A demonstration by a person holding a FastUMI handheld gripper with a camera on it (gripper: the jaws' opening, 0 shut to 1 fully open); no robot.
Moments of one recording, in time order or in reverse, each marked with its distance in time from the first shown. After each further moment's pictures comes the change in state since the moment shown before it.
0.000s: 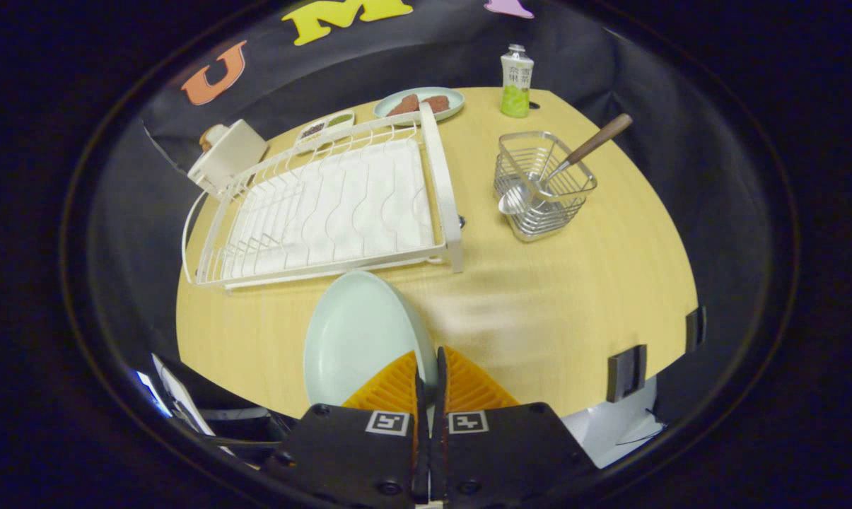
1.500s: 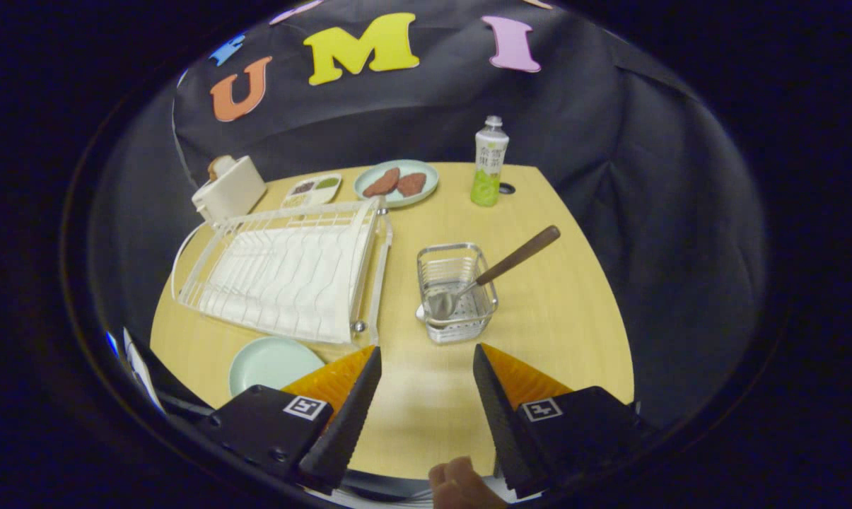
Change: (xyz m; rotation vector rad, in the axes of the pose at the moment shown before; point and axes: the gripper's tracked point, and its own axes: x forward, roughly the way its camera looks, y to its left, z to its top) arm -0.063 -0.105 0.115 -0.168 -0.398 -0.100
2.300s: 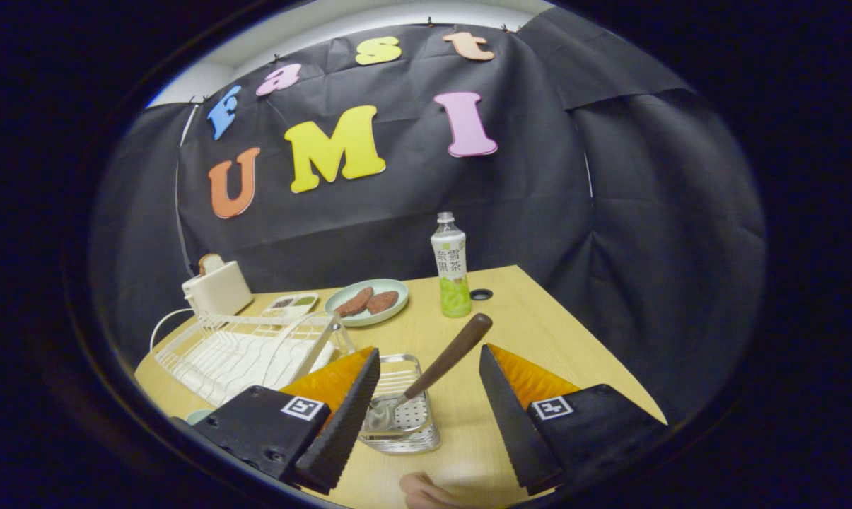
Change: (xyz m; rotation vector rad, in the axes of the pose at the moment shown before) arm 0.079 -0.061 0.066 0.094 -0.514 0.072
